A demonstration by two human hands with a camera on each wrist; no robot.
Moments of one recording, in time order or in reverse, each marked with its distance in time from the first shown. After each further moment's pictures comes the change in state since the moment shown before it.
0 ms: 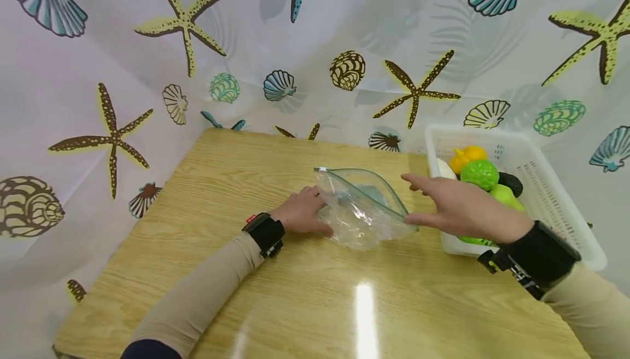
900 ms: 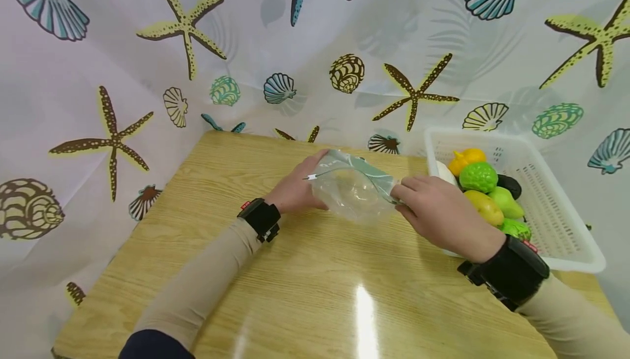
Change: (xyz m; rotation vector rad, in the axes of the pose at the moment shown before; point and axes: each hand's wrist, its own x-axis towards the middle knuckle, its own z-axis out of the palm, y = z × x) left_hand 0.021 -0.019 -0.035 -0.335 0.345 0.029; right_hand 0.014 -0.033 0.013 -0.221 0.409 -0.281
